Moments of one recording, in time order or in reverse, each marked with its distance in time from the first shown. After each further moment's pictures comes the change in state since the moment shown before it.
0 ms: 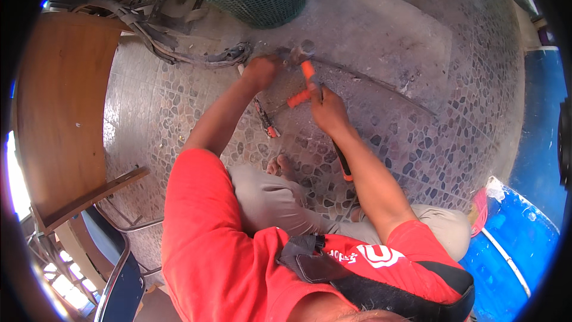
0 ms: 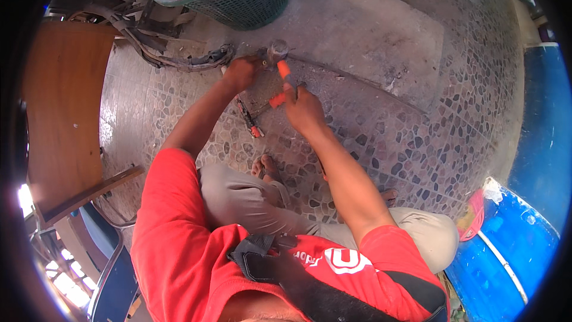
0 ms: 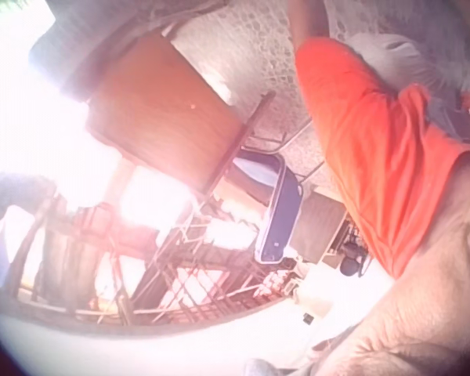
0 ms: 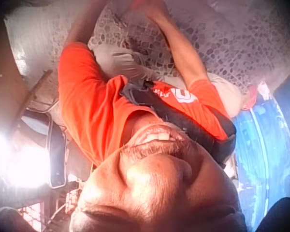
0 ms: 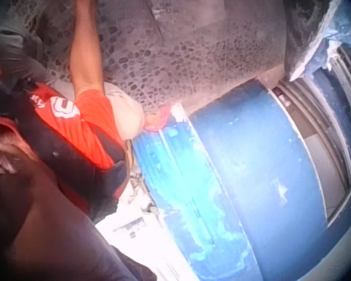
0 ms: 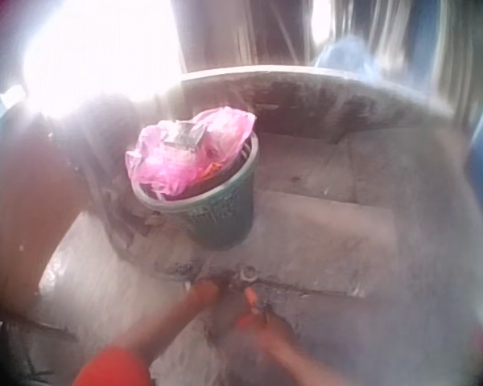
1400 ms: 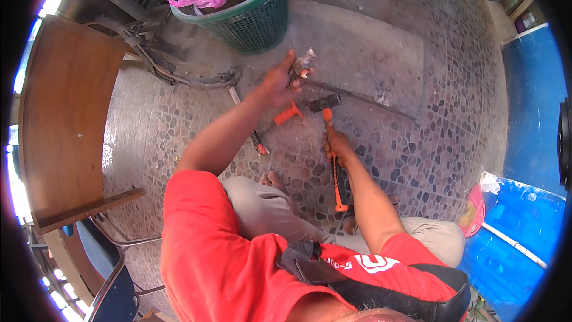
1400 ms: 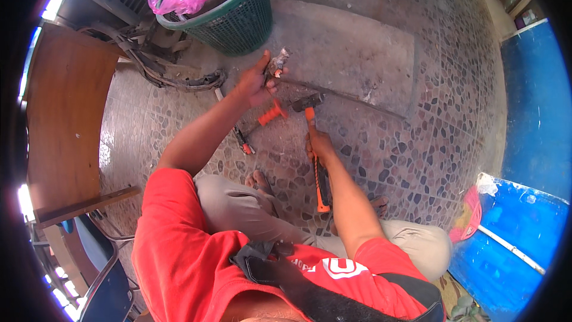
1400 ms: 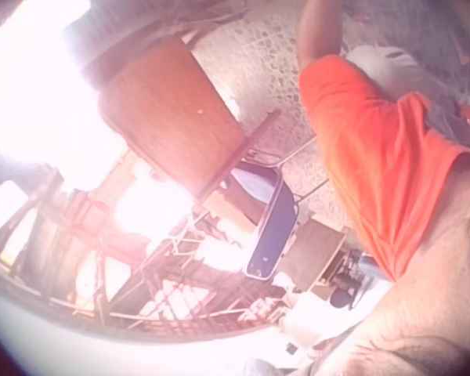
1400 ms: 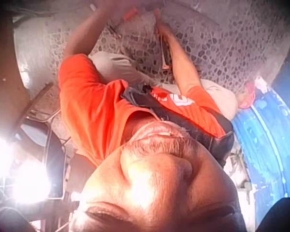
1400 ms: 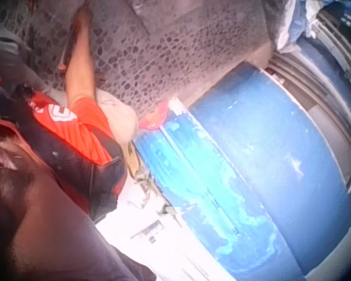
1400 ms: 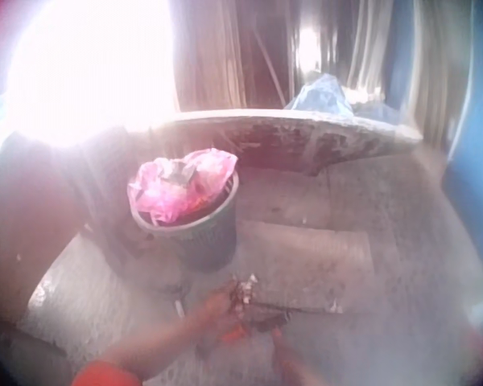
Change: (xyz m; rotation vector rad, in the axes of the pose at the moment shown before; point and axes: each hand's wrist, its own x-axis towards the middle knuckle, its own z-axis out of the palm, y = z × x) left_hand 0.072 0.124 -0.096 -2.180 -0.142 -0.552; right_hand -0.054 0.086 -0.044 0.680 -0.217 0.690
